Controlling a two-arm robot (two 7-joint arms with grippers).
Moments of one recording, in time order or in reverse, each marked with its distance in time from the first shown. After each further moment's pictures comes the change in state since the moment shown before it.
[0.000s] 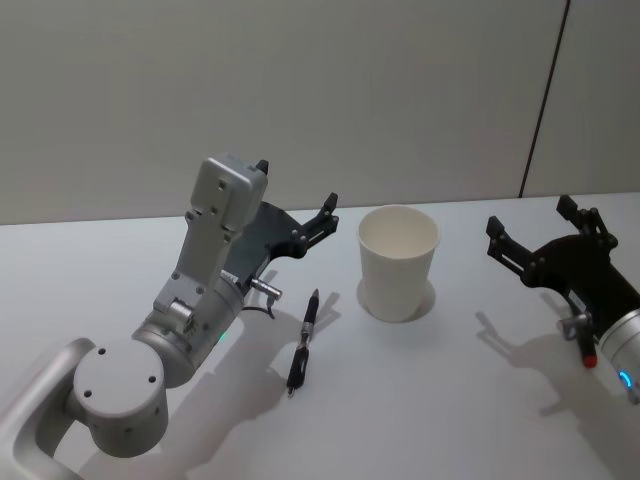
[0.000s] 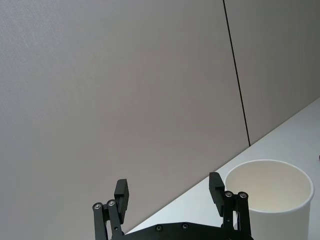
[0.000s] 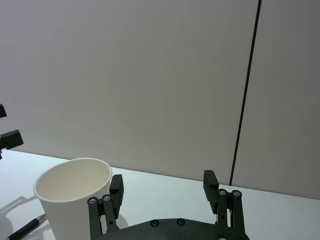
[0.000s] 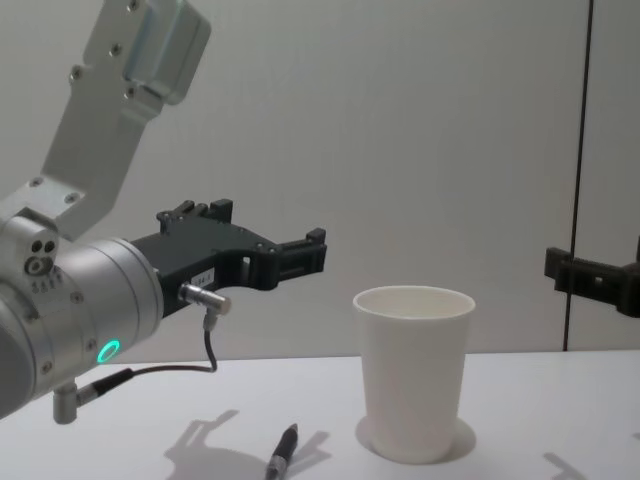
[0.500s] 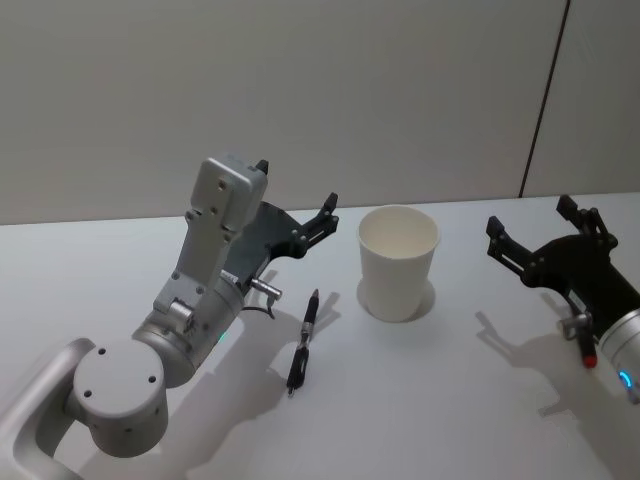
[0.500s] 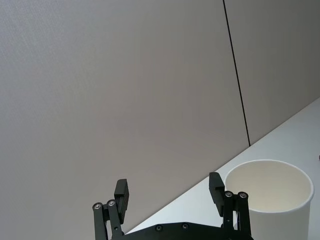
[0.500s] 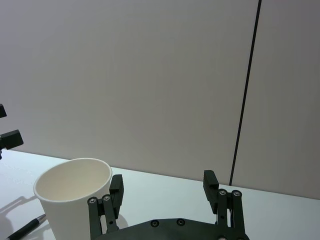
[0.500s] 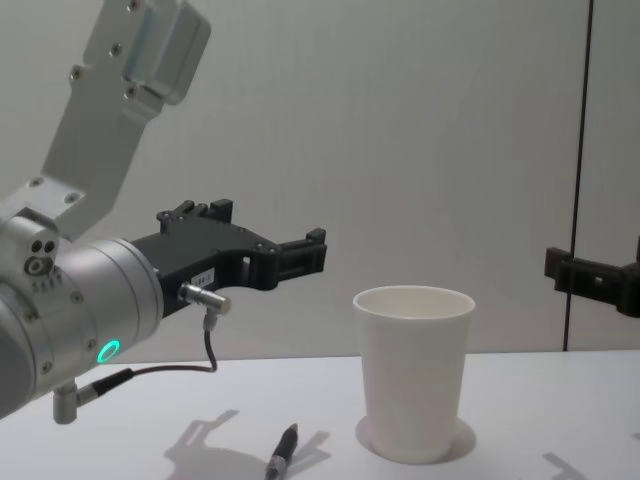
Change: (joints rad) left arm 0.000 0.000 0.000 0.000 0.000 0.000 0.000; right arm 0.000 0.000 0.000 0.000 0.000 0.000 0.000
